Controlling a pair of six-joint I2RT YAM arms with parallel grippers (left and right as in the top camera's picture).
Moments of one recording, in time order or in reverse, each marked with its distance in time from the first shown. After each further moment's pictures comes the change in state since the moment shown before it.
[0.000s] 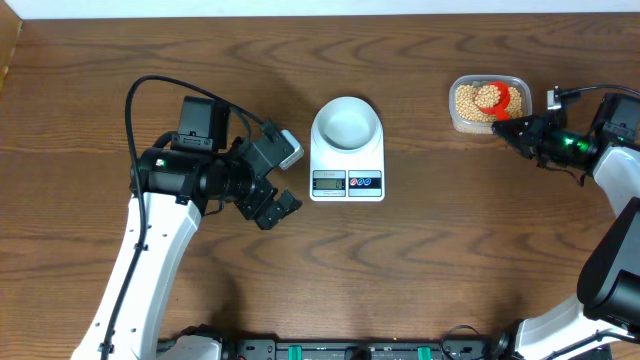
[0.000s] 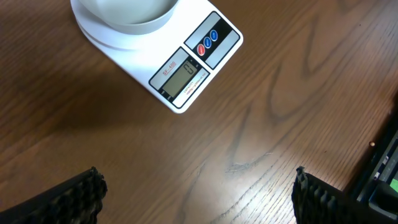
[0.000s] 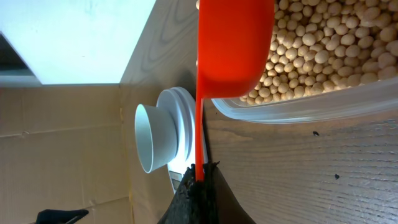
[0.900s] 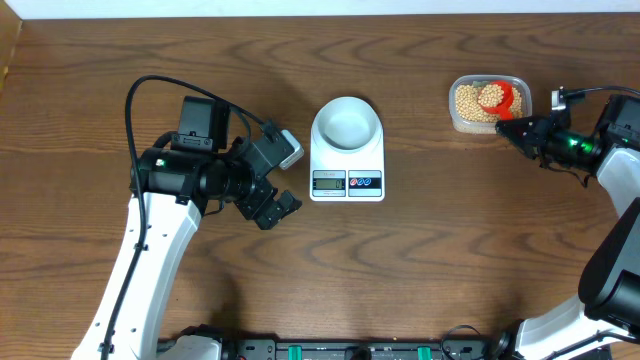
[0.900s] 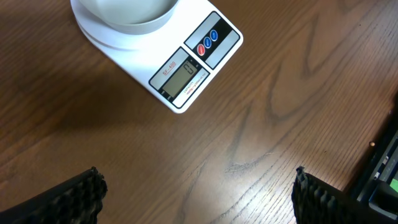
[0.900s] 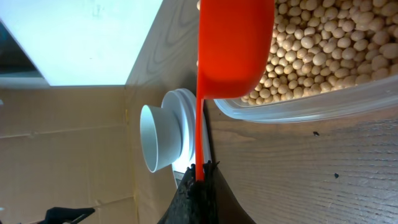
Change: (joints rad) left arm 0.000 0.000 0.000 0.000 0.000 0.000; right arm -0.020 0.000 0.000 0.000 -0.029 -0.001
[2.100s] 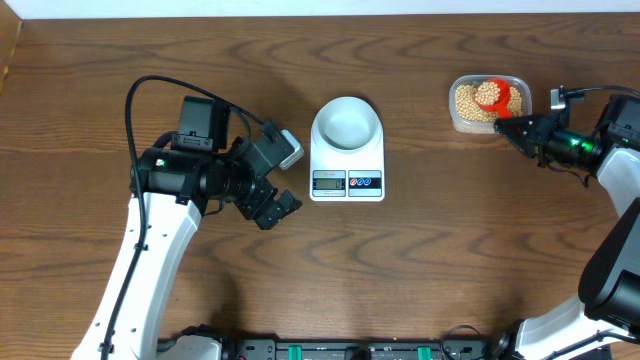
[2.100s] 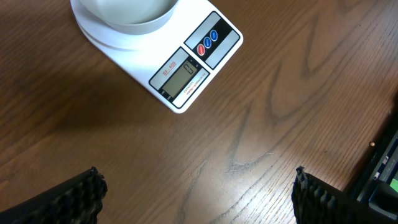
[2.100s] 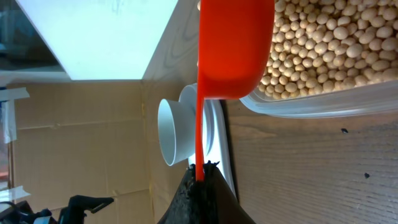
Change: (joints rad) left arm 0.000 0.000 0.000 0.000 0.000 0.000; right arm 0.000 0.000 0.000 0.007 -0.072 0.024
